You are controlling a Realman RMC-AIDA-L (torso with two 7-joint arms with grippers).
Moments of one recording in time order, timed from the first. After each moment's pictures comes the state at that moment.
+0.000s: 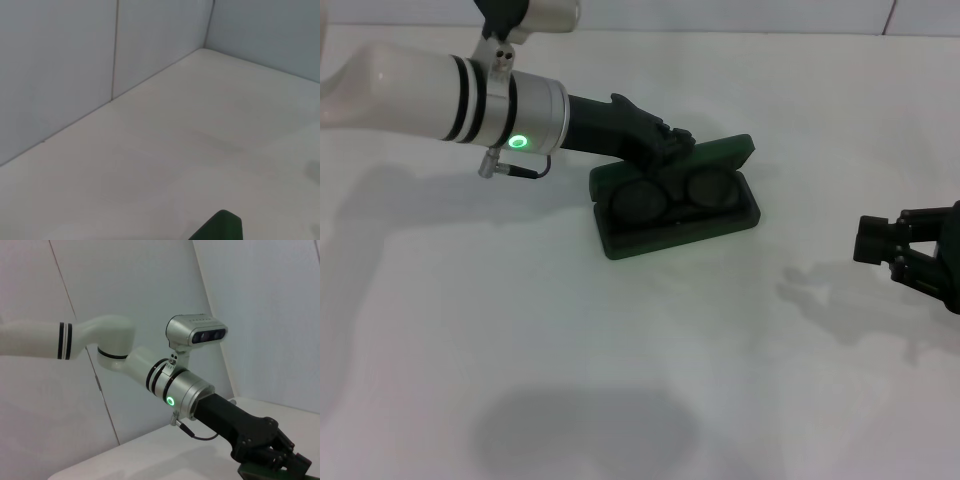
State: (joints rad) left arm -0.88 -2.00 1.33 0.41 1.70 1.02 -1.60; right arm 0.29 2.02 -0.99 -0.88 -1.60 -1.70 1.46
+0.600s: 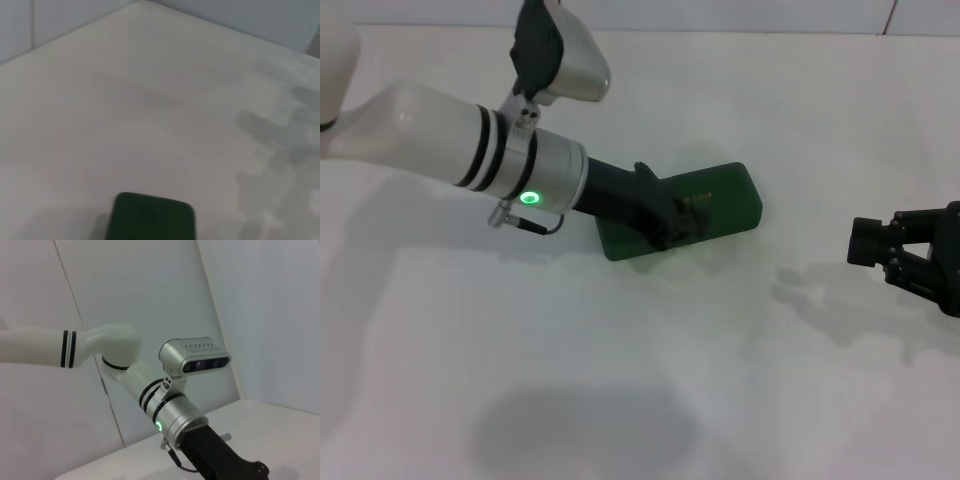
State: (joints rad) left arm -0.87 -2.04 1.33 0.42 1.82 1.15 -1.60; right arm 0.30 2.02 -0.99 -0.85 -1.60 -1.70 1.44
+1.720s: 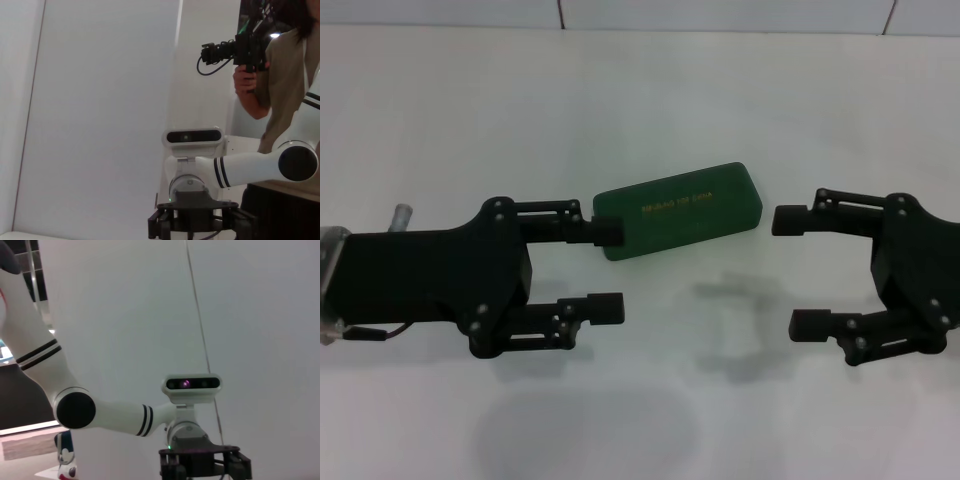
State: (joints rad) left arm -0.36 -2.01 1.05 0.74 1.50 1.96 -1.26; right arm 0.39 2.02 -1.15 -0.87 -1.45 -1.87 1.36
